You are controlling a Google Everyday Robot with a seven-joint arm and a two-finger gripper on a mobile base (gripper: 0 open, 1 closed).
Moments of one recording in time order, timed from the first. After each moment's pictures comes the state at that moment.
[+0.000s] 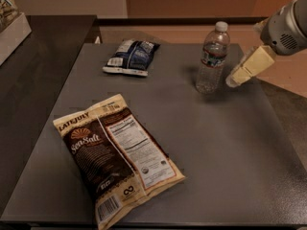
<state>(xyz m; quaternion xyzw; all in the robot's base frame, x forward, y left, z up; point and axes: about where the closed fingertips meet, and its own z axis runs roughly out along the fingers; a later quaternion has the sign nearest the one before) 0.568 -0.223 0.948 -0.48 0.81 0.05 0.33</state>
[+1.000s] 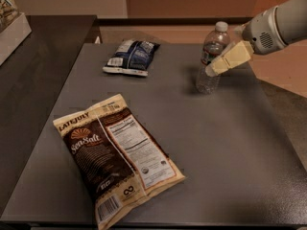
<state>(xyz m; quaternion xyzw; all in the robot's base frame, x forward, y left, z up) 0.606 -0.186 0.939 -0.44 0.80 0.15 0.38</state>
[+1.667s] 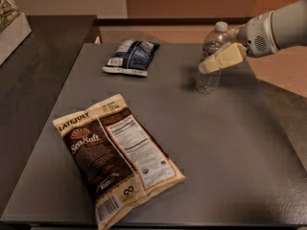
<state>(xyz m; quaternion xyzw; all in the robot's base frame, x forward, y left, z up) 0.614 -0.171 0.932 -0.44 0.78 0.19 0.41</state>
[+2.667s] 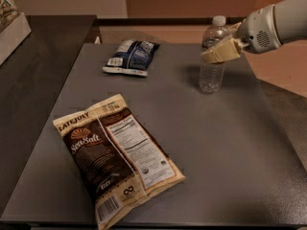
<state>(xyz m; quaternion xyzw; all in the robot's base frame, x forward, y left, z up) 0.600 -0.163 0.950 -0.46 0.76 0.20 0.41</state>
